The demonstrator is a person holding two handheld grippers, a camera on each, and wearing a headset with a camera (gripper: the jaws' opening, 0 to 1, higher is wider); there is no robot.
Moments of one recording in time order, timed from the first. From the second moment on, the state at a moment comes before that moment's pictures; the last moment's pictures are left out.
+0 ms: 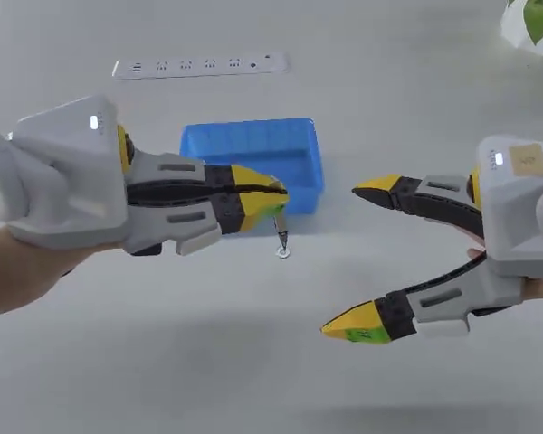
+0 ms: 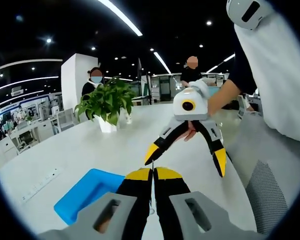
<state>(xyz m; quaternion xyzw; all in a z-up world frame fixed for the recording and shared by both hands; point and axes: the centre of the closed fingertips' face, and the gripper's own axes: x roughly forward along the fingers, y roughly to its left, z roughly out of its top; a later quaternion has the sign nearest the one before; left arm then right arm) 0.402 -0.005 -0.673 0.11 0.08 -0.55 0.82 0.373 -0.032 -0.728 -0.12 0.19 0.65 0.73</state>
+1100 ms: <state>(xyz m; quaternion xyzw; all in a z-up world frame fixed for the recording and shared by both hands) 0.407 -0.009 -0.701 0.10 0.11 -0.55 0.82 0.365 -0.032 -0.748 -0.08 0.23 0.64 0.72</state>
